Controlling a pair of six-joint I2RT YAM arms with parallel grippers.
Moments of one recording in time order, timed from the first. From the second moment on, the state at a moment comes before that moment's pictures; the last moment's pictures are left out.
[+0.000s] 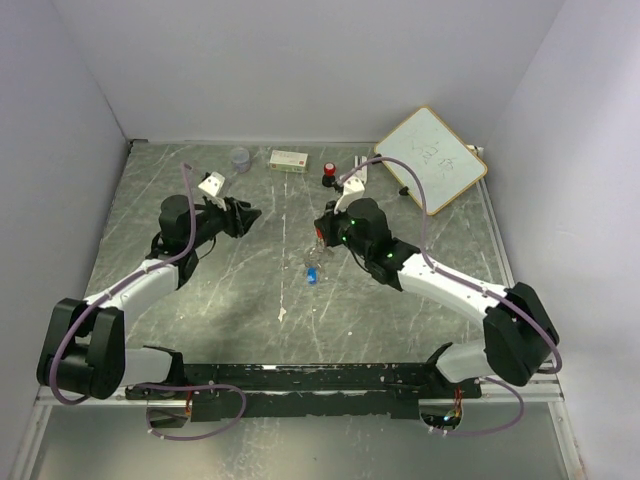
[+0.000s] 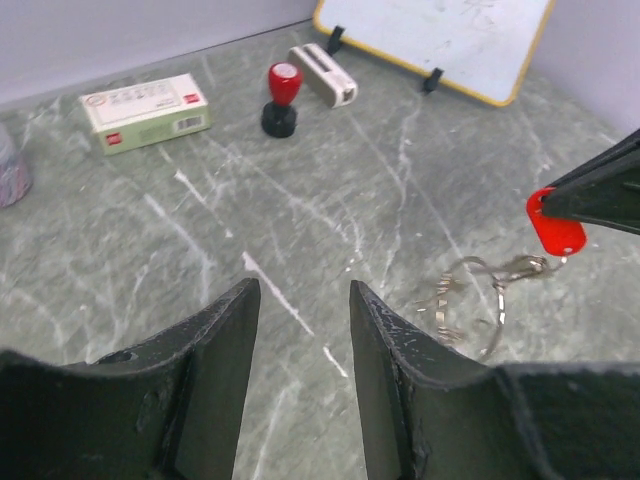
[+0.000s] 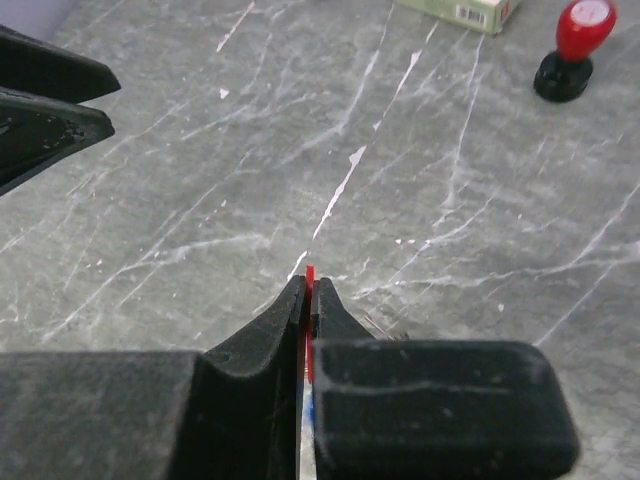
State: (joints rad) left arm -0.24 1.29 0.60 0.55 0.48 -0.11; right arm 0.71 1.39 0.86 0.19 0.09 0.30
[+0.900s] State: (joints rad) left arm -0.25 1.36 0.62 0.95 0.86 -0.42; right arm 0.78 1.34 1.06 0.23 0.24 0.14
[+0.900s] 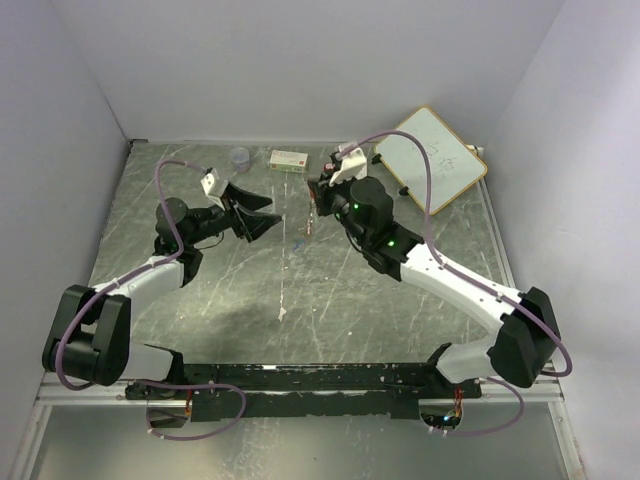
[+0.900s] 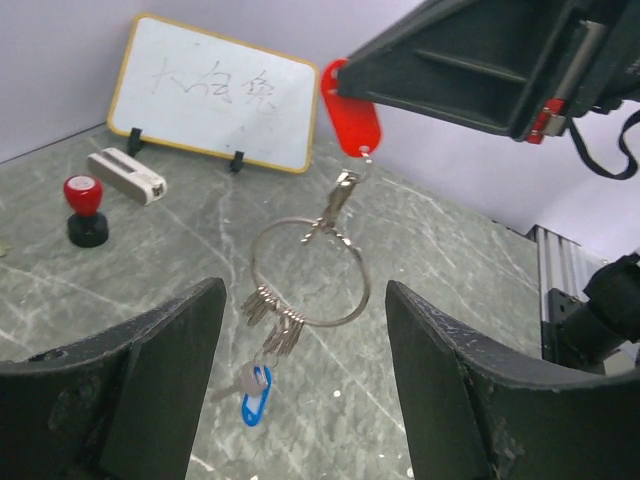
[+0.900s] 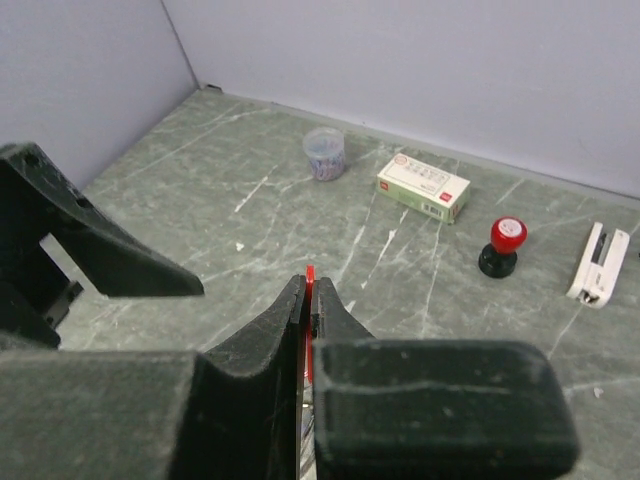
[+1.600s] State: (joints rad) left arm -0.40 1.41 0.59 0.97 0.84 -0.39; right arm 0.89 1.45 1.16 0.33 0.32 0.06
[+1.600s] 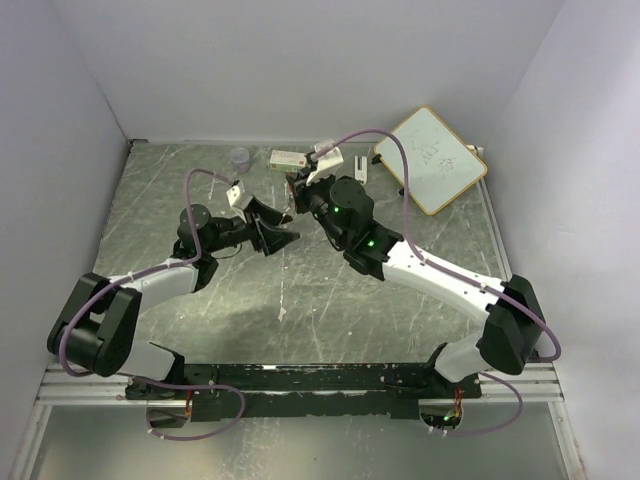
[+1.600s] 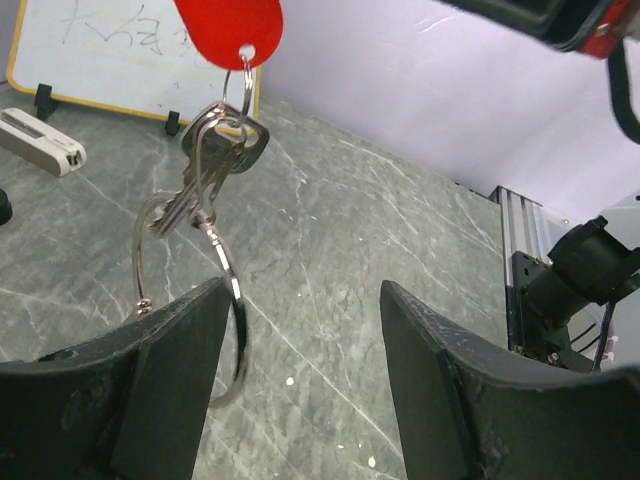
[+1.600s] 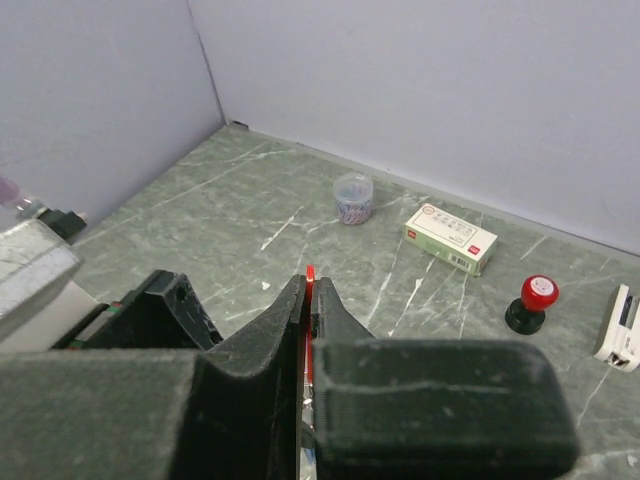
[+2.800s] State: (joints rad) left arm -0.44 1.43 0.63 0.77 0.62 -0.24; right arm 0.92 1.38 1.06 0.35 0.48 -0.01
